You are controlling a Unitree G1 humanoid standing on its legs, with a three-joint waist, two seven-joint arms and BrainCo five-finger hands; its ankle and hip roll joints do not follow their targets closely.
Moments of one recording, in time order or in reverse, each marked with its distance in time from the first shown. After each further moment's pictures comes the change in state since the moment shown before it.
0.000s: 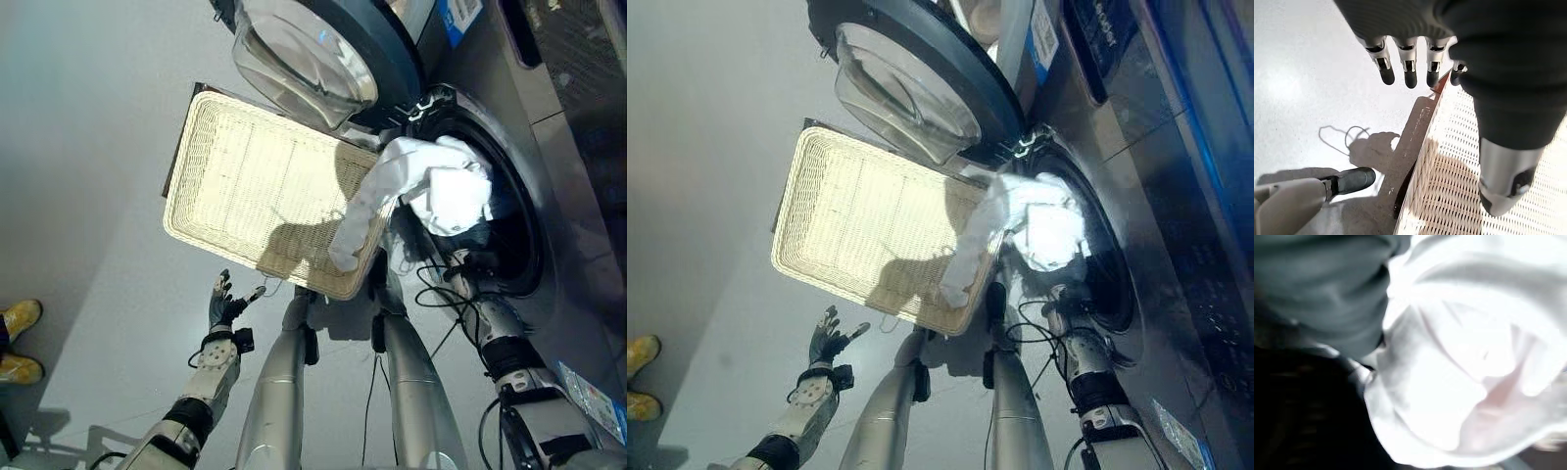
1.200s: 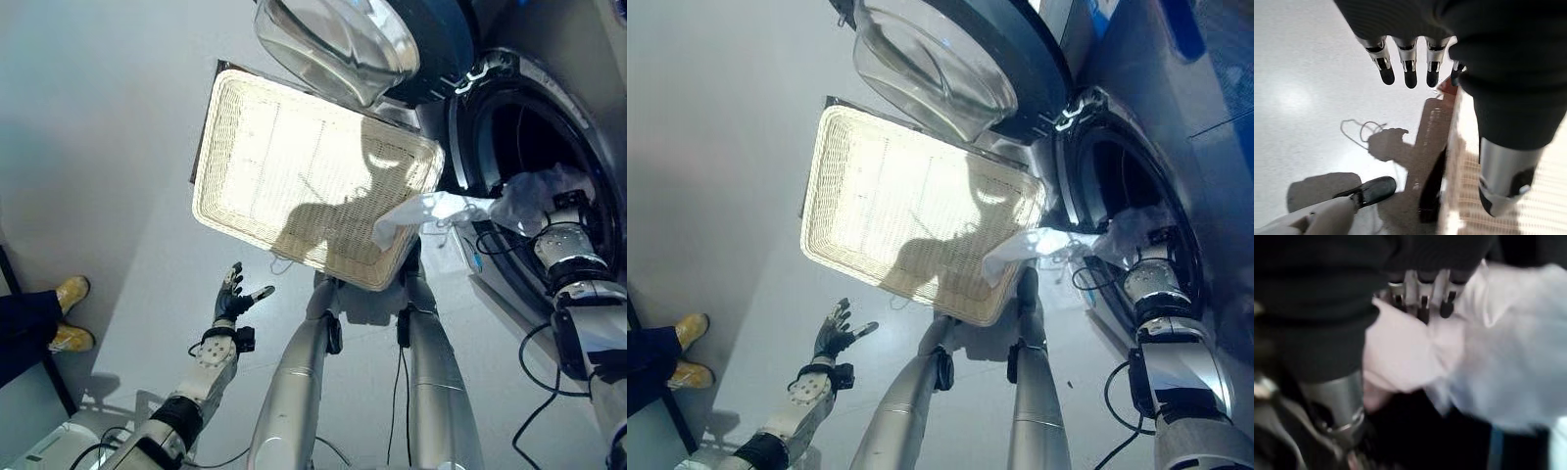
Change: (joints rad) left arm 0.011 0.091 -0.119 -0.149 -0.029 0.055 -0.030; right arm -0.445 -0.384 0.015 0.550 -0.647 -0.123 -0.877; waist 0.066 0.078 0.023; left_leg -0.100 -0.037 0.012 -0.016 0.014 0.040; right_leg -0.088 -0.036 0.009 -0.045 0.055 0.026
